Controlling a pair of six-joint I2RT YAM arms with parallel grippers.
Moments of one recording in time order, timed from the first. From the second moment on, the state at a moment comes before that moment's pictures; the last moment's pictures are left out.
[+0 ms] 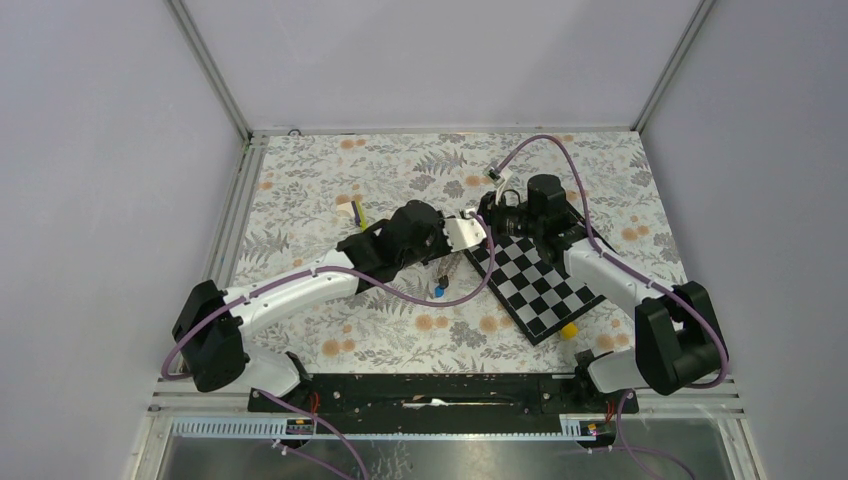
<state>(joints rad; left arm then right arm) -0.93 1.41 1.09 -0.22 -0.12 0.53 0.41 1.40 0.84 0.20 -0.83 0.32</state>
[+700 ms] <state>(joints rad) -0.93 1.40 1.08 -0.21 -0.10 0.54 0.41 1.41 0.84 0.20 -0.83 0.32</state>
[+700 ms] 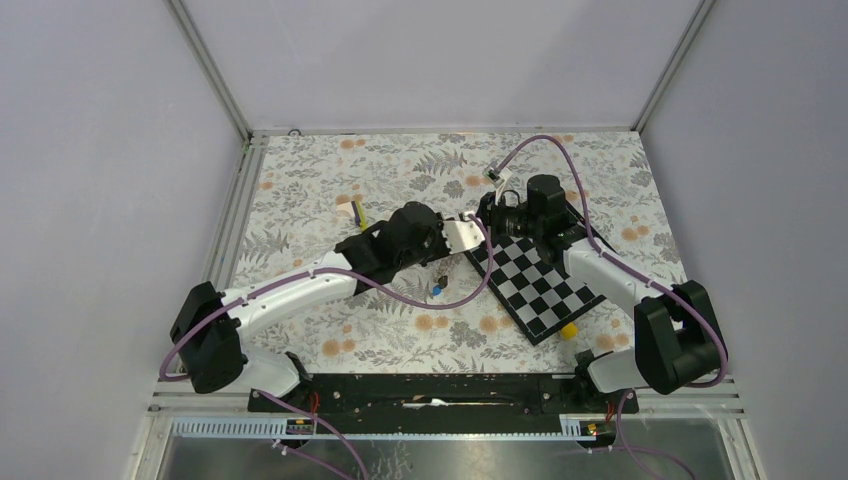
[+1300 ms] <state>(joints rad) -0.93 1.40 1.07 -0.21 -0.10 0.54 0.41 1.41 0.84 0.20 -0.83 0.31</state>
